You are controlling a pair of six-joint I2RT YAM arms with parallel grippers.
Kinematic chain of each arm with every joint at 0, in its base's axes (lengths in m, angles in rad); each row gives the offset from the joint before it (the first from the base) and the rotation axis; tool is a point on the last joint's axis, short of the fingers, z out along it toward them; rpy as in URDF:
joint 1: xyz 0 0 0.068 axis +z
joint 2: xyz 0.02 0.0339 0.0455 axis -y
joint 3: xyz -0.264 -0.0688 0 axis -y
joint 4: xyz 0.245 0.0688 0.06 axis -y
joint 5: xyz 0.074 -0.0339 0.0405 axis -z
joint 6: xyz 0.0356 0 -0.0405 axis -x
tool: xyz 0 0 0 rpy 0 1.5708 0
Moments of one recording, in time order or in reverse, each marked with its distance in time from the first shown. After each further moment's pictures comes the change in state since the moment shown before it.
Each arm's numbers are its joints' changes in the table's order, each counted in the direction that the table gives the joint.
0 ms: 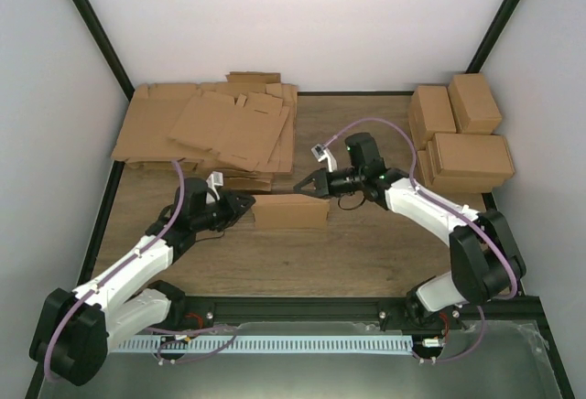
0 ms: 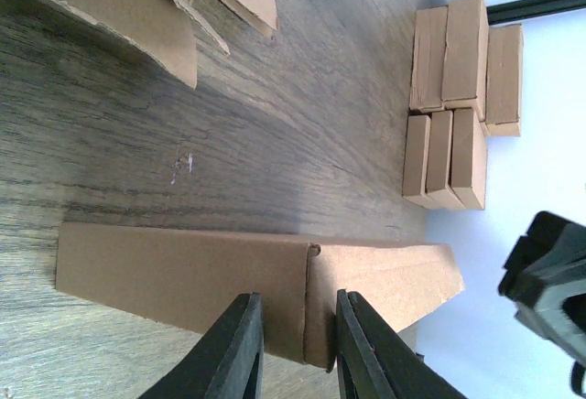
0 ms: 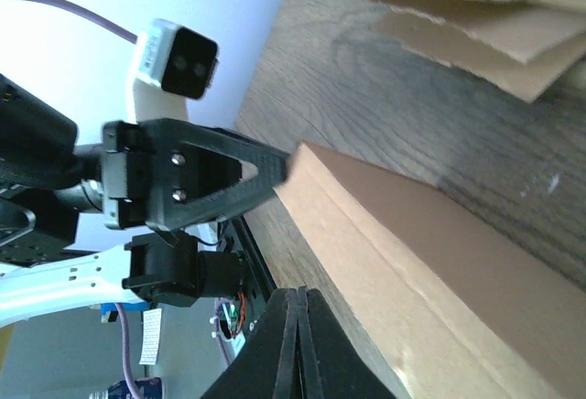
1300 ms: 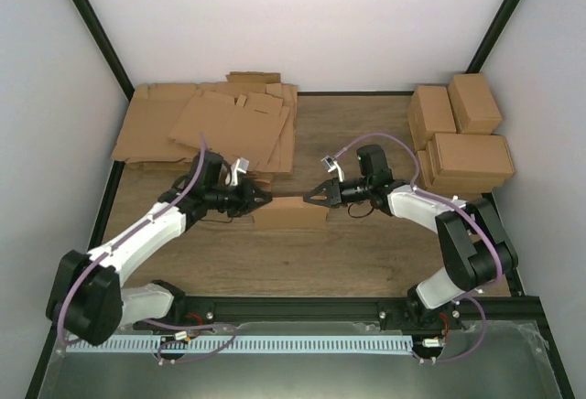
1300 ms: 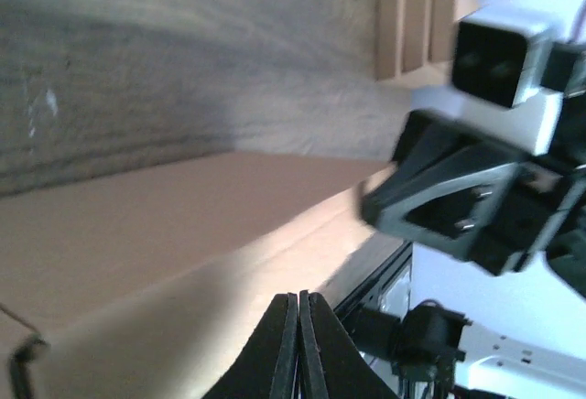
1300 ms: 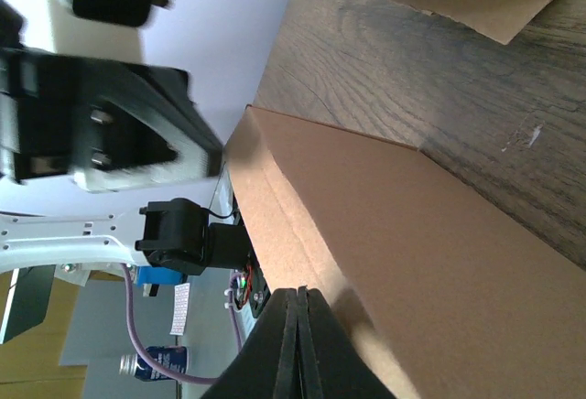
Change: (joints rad) left arm -0.011 -0.209 0.314 -0.215 0.252 -0.193; right arm -0.107 -0.080 -0.138 0.186 -0.188 0.037
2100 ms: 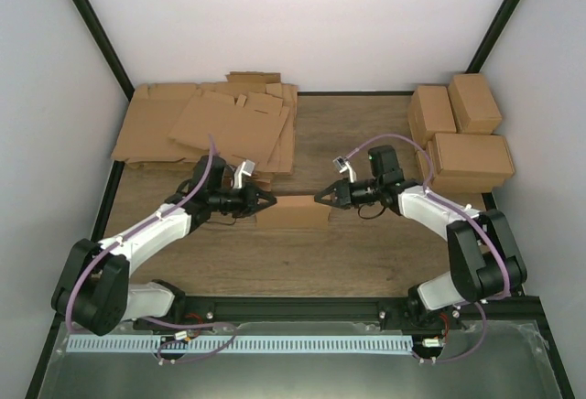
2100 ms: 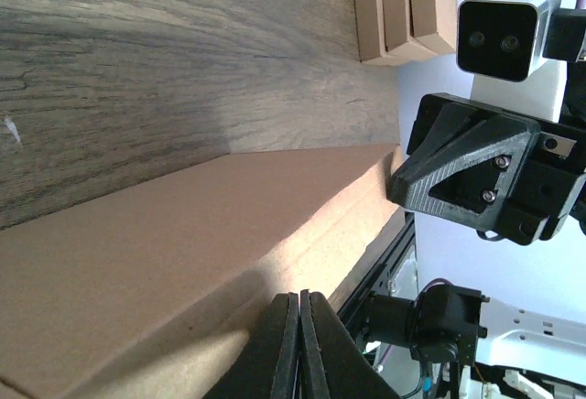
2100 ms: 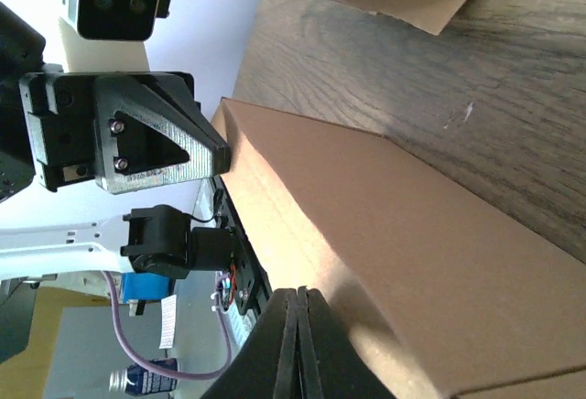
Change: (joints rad) left arm 0.005 -0.091 -0.104 0.203 0.087 -0.076; right arm -0.069 0.084 0.002 -0.198 0.050 0.078
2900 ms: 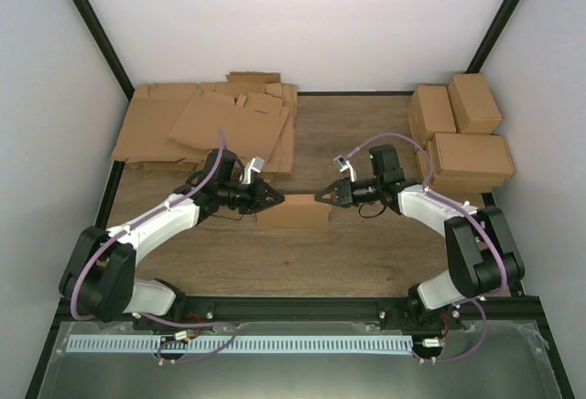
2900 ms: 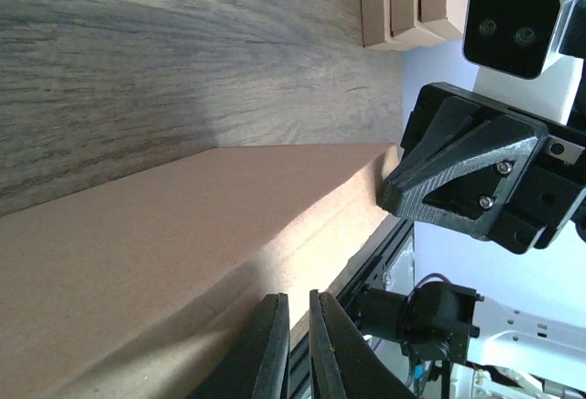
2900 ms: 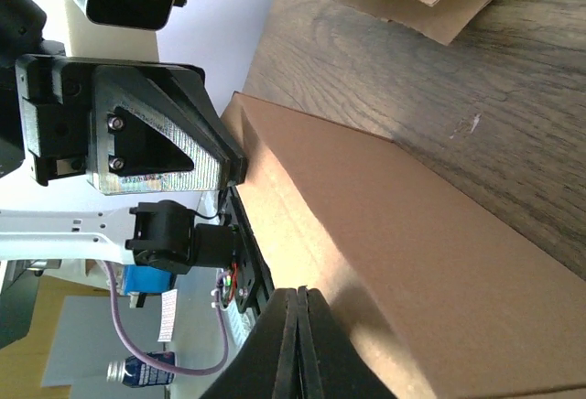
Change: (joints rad) left arm -0.049 -0.082 0.108 -0.084 -0.006 0.016; right arm -0.025 -0.031 -0.014 0.063 -0.070 0.033
